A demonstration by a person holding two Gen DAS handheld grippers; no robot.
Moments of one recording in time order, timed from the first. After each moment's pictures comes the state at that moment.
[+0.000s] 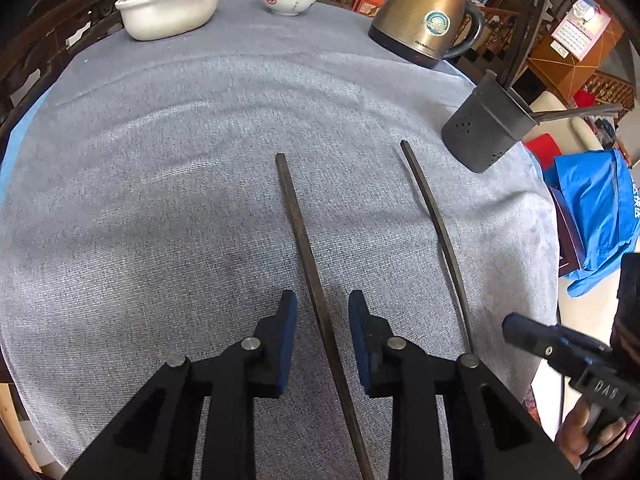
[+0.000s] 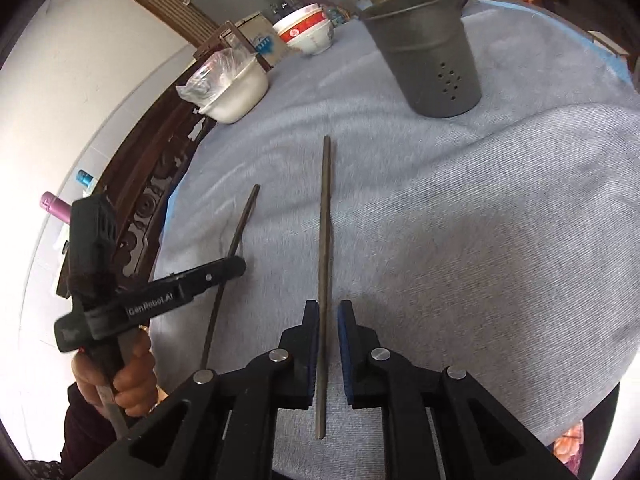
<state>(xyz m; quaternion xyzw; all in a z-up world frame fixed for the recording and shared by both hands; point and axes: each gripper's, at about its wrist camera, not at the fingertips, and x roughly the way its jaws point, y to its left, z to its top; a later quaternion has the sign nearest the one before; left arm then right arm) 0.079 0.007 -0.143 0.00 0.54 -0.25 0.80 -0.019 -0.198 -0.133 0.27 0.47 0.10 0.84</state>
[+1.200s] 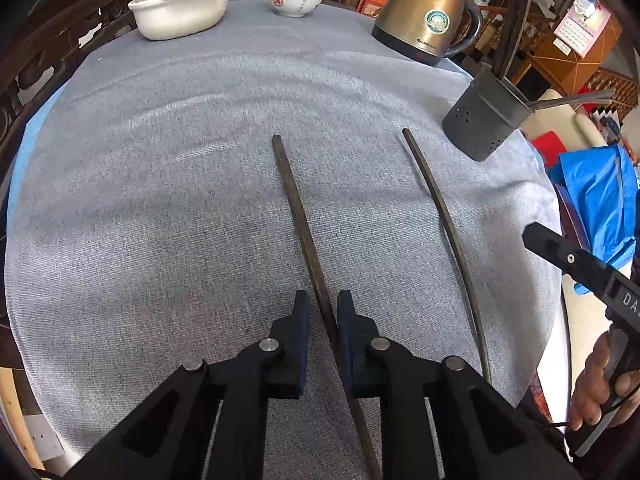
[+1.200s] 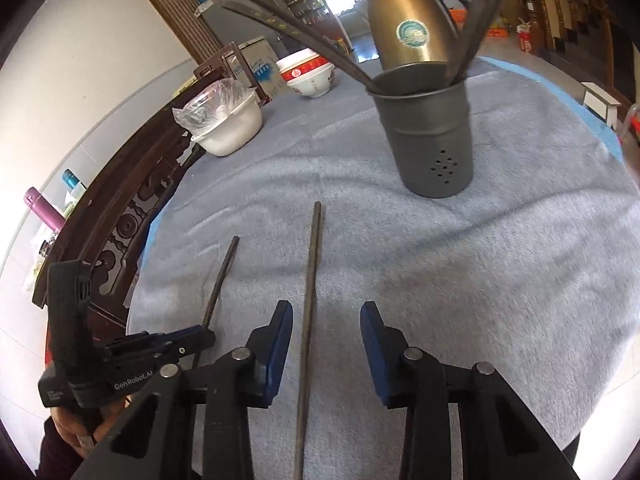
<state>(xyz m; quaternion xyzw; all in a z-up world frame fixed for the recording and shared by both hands) 0.059 0.025 -0.138 0.01 0.54 -0.24 0.81 0.004 -0.204 -0.104 0.22 0.42 0.06 0.88</state>
